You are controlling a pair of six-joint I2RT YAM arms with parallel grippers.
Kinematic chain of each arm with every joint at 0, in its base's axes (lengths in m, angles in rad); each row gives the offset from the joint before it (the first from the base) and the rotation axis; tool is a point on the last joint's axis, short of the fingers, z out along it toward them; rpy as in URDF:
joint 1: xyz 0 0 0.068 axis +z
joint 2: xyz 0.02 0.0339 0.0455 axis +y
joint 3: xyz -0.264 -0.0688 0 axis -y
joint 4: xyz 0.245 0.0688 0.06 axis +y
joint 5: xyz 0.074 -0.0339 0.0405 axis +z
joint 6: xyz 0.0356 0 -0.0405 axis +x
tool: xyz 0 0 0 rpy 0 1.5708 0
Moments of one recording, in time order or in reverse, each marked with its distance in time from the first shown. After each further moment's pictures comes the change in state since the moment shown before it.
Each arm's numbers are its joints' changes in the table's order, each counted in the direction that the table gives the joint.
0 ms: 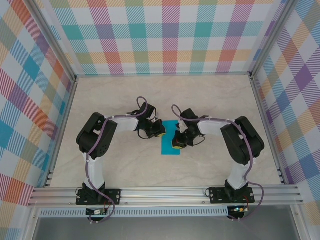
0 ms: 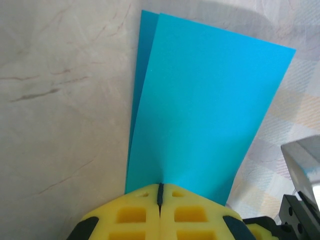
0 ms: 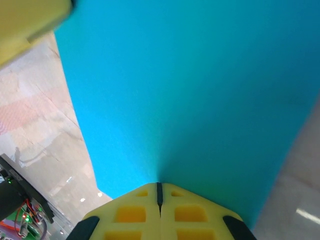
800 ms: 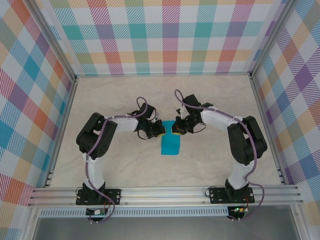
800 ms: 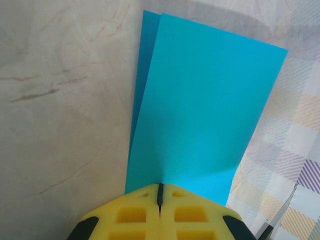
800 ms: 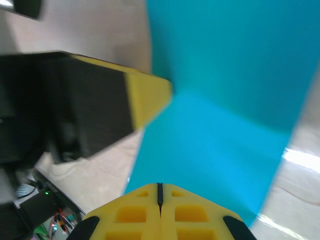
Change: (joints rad) left arm 0.001 -0.004 -0.013 -0.023 -0.003 0.000; right arm -0.051 0.008 0.257 0.136 -0.001 -0.026
